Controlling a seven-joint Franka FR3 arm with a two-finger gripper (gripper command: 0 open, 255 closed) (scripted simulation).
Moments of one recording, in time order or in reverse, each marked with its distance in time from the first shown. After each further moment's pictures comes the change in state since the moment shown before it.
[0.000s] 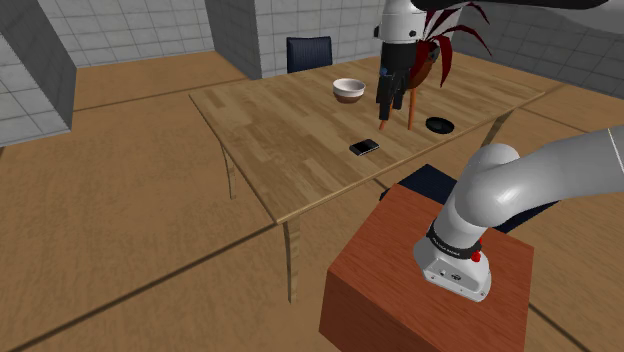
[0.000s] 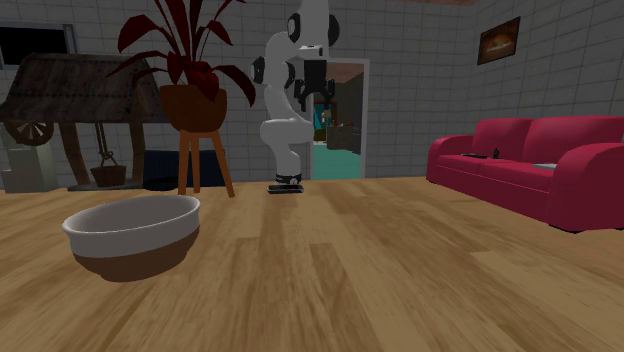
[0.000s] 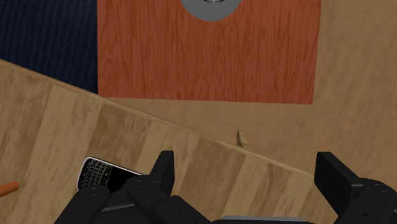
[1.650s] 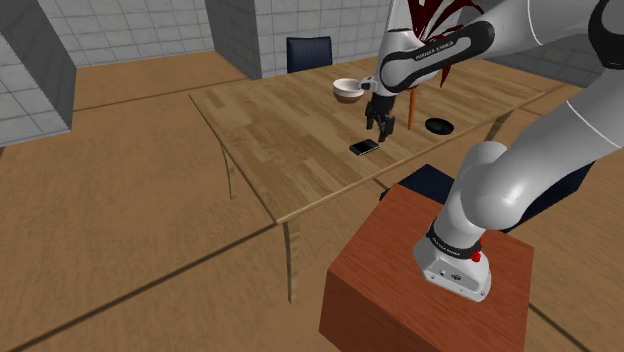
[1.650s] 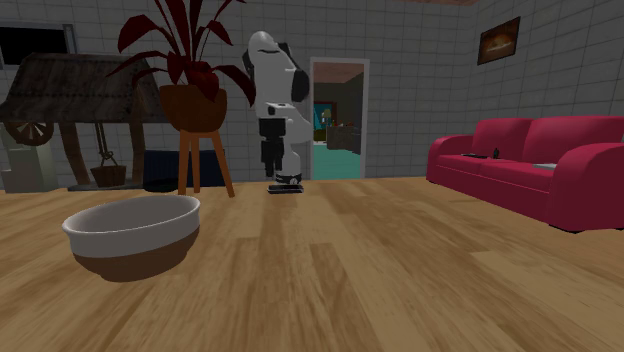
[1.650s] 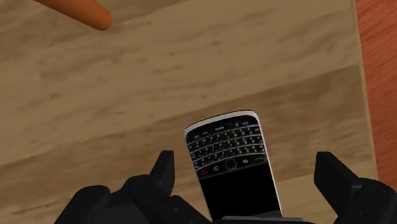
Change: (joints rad) arm 0.193 0.359 -0.623 -0.187 -0.354 0.742 -1.135
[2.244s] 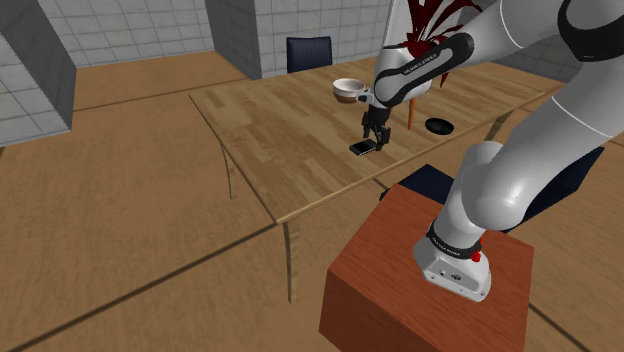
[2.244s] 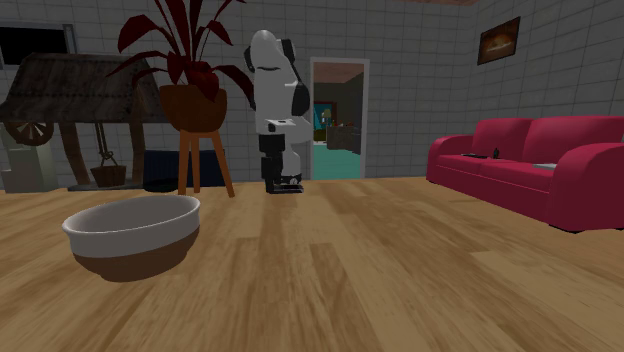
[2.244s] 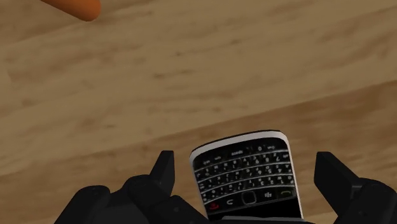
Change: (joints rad) arm 0.037 0.113 -0.067 -0.036 0.027 0.152 -0.064
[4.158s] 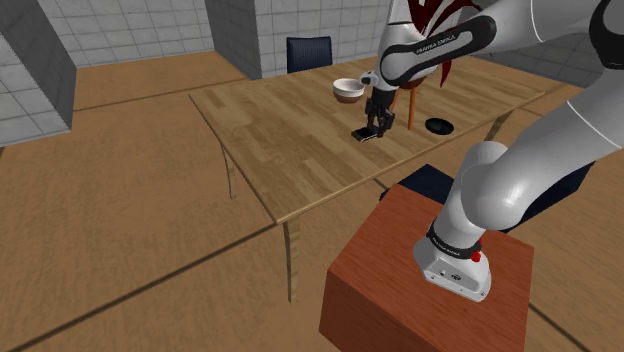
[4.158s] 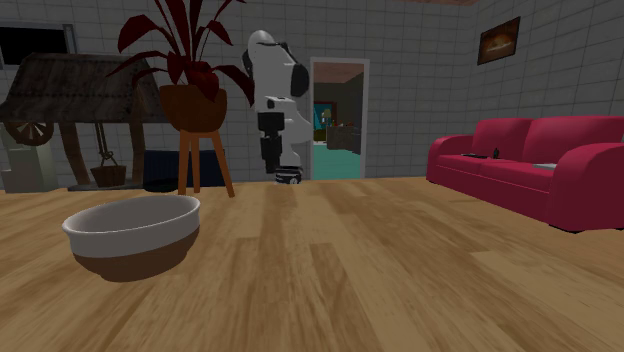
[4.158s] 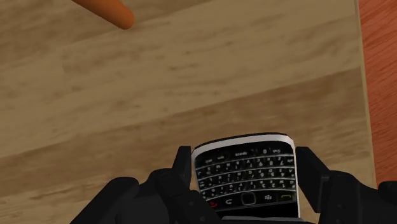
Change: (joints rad) arm -0.028 -0.119 0.065 0.077 -0.024 -0.189 0.031
